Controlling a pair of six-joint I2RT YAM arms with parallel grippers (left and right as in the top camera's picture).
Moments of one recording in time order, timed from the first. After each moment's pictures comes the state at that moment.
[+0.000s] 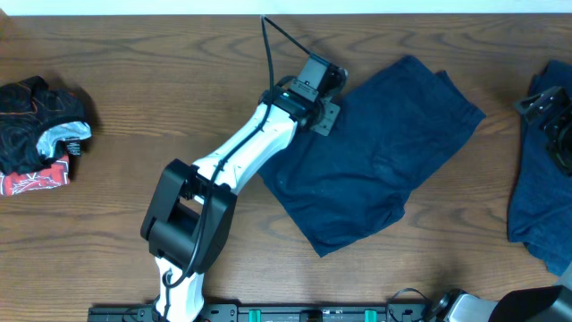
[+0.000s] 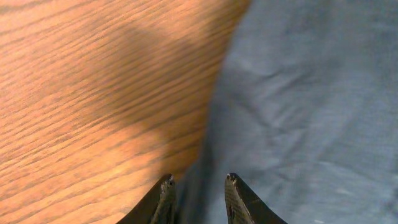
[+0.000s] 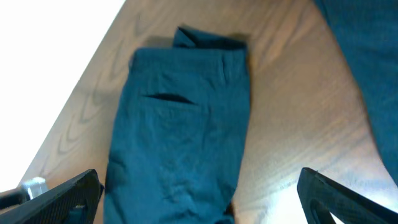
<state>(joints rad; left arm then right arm) -0.57 2.02 1.56 -0.53 0.05 -0.08 -0.60 1.46 1.46 -1.08 -0.48 0.33</state>
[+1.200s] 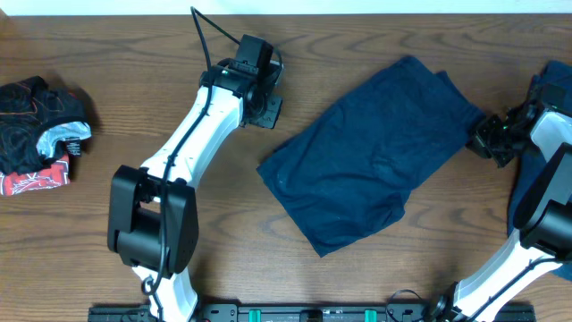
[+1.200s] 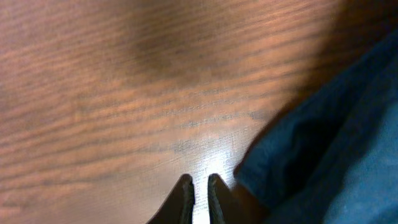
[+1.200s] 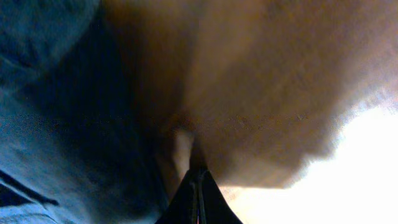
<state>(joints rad) -0.34 1.93 1.56 -0.84 0.04 0.00 -0.45 2.07 1.35 -0.67 -0.34 0.47</state>
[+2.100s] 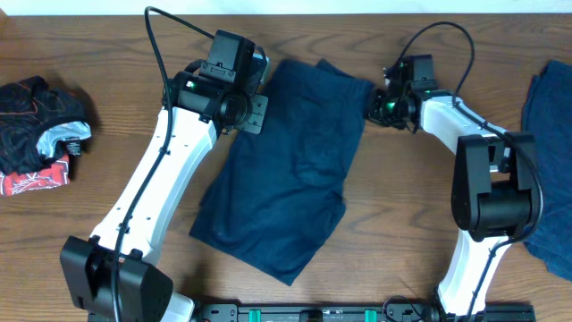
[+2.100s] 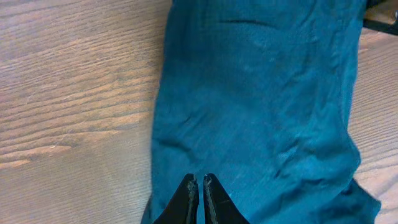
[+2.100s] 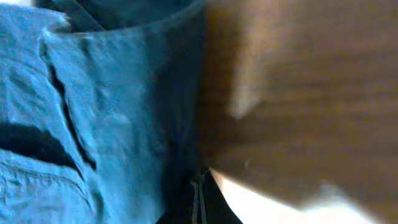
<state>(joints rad) -0.34 1.66 1.56 -1.01 0.04 -0.04 0.10 2.11 1.36 -0.36 -0.43 0.44</state>
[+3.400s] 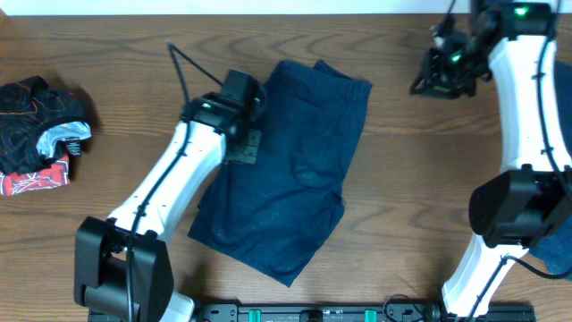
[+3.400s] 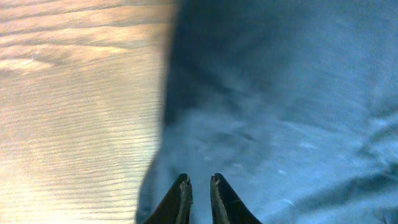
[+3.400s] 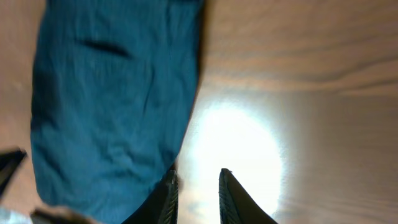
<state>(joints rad) -0.33 1.67 1.30 -0.96 -0.07 -0.13 -0.01 2.05 2.10 -1.48 -0.36 0.11</state>
